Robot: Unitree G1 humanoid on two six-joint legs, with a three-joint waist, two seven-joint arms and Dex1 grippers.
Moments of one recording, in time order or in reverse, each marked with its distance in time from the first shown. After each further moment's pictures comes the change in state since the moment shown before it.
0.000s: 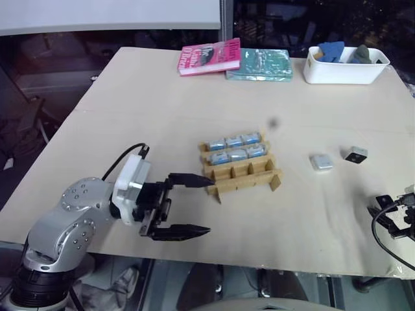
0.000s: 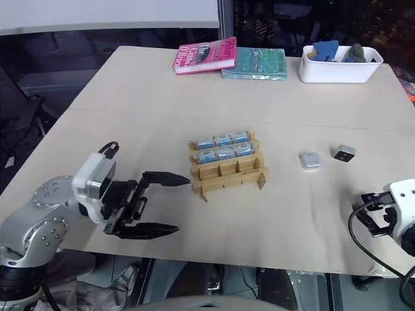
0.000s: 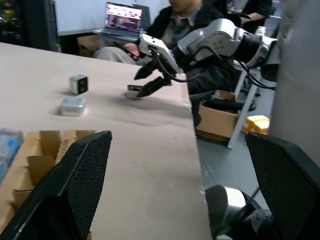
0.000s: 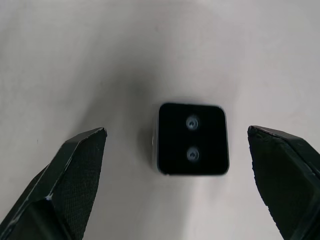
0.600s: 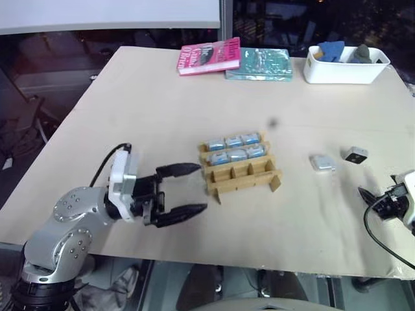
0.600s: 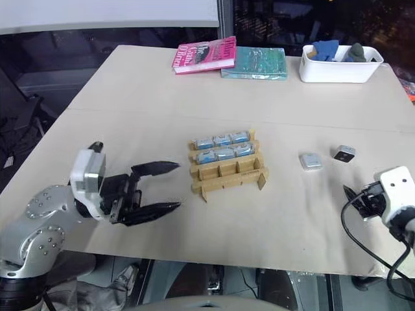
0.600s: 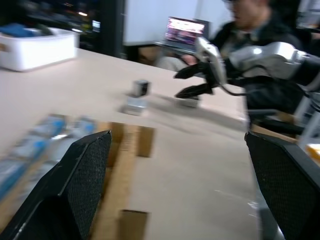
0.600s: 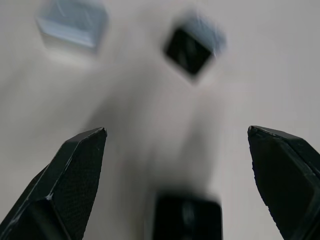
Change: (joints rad) left arm 0.088 -0.010 0.037 -0.003 0.021 -0.020 0.064; right arm 0.016 -0.015 0.059 0.130 -0.048 -0.266 0.027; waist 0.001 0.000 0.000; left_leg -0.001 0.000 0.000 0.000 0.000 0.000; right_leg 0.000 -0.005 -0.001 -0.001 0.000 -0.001
